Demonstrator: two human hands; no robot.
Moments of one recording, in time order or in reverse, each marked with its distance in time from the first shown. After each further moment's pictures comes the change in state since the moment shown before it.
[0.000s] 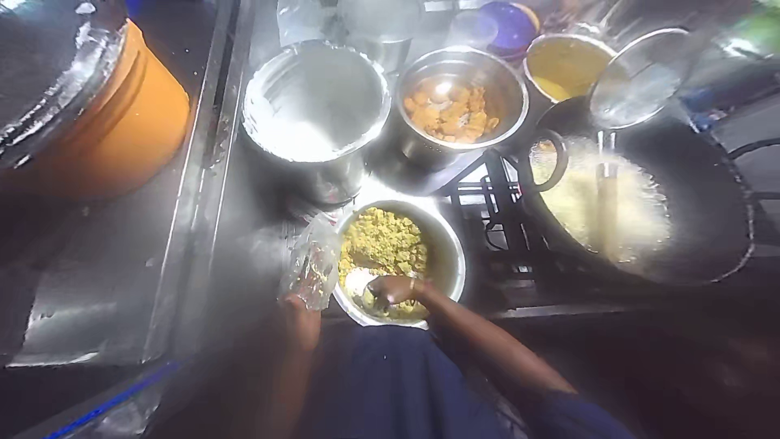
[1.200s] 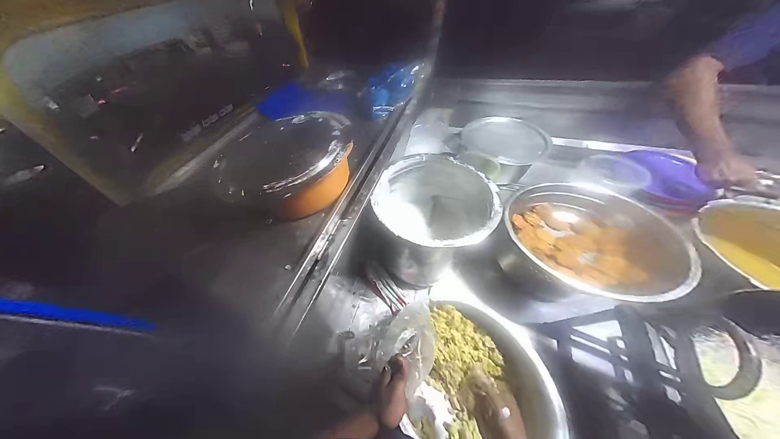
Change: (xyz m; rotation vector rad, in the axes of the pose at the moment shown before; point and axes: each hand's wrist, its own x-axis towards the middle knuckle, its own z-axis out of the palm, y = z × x) left_hand -0.017 -0.012 0.040 0.366 -0.119 -0.202; right_hand -0.046 -0.010 0.014 0.965 1.062 -0.220
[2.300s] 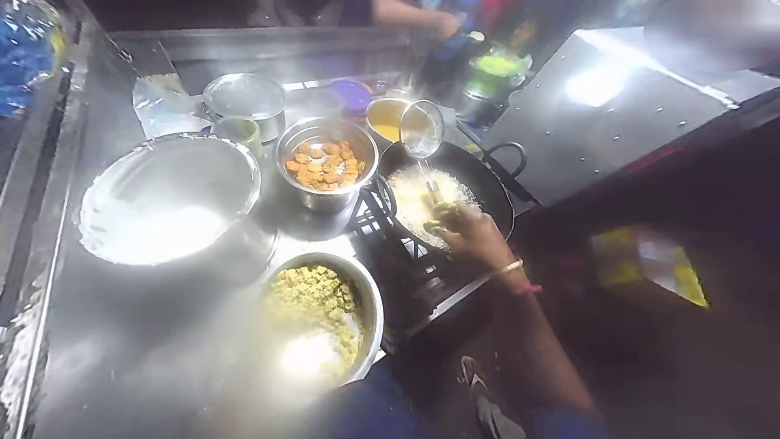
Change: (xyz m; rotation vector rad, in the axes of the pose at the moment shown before) left_hand 0.015 -0.016 -0.020 -0.211 -0.114 0.223; right_hand -0.088 -0.250 -0.168 -1.218 0.523 -0.371
